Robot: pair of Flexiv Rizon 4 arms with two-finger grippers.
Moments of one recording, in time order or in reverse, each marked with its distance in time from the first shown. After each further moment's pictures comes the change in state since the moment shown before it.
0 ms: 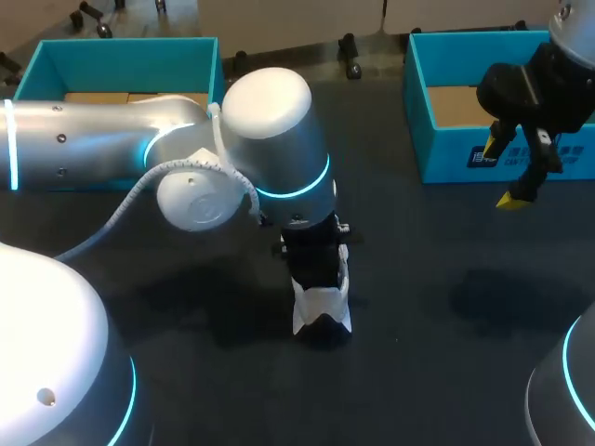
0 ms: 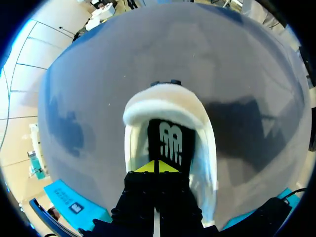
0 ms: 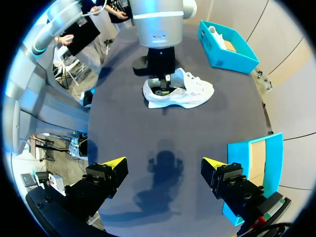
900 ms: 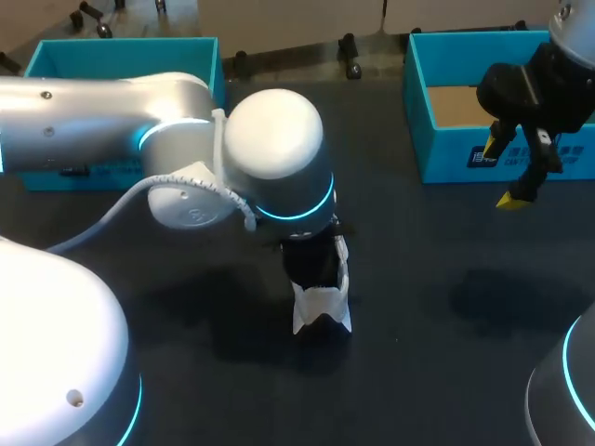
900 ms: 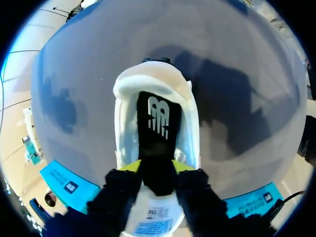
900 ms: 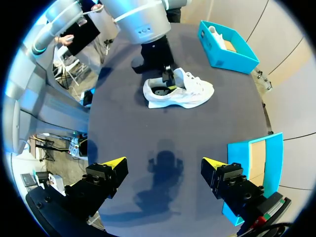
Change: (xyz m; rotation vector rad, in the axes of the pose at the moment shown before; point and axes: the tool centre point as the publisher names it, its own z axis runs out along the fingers) left arm 0.014 0.020 -0.022 -0.208 0.079 -0.046; right arm 0.000 0.000 0.000 0.000 0.000 0.000
